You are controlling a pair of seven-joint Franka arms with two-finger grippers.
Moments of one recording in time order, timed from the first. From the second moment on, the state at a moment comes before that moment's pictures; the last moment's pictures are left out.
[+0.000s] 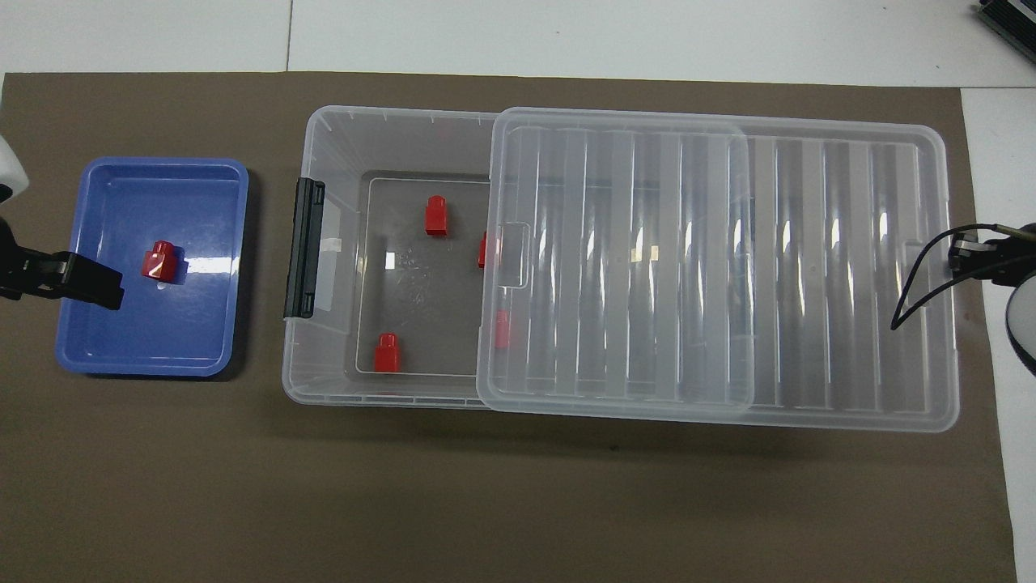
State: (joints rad) left arm -0.14 0.00 0.04 -1.63 0.05 1.50 0.05; right arm -0.23 0.04 0.03 -1.93 -0.01 2.06 0.10
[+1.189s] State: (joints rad) left arm -0.14 -0.04 0.04 -1.64 0.05 1.50 -0.08; right arm 0.05 0.04 0.04 -1.93 0.09 2.05 0.09
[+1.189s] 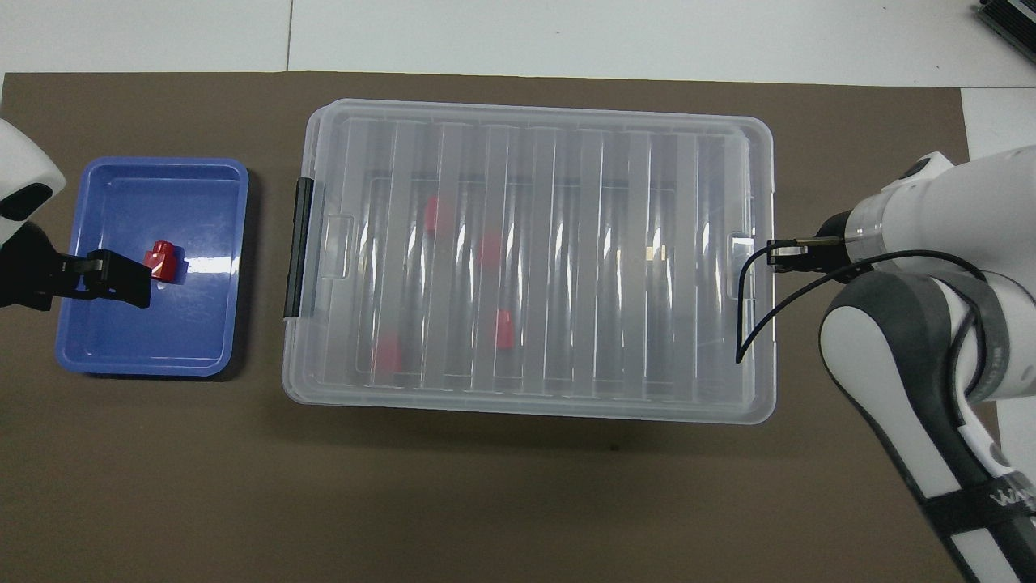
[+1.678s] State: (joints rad) left arm -0.14 -0.04 0.04 -1.65 0.05 1.63 -0.08; right arm 0.06 0.02 0.03 -1.93 0.09 2.04 0.09
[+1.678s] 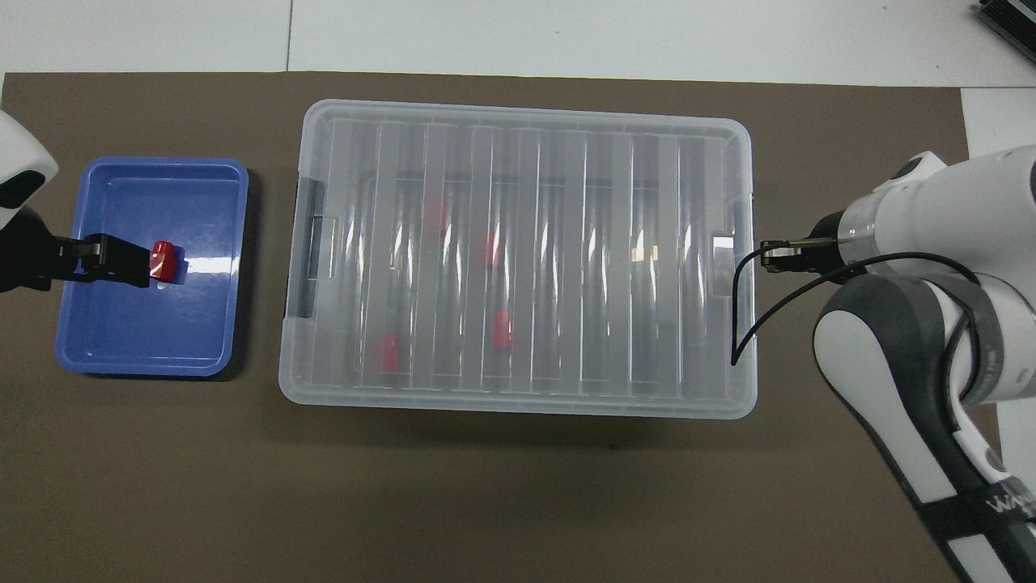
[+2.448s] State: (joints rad) left arm -0.14 -0.04 0.04 -1.65 0.05 1.65 -0.02; right arm -0.08 -0.04 0.02 -1.78 -0.04 1.88 0.17
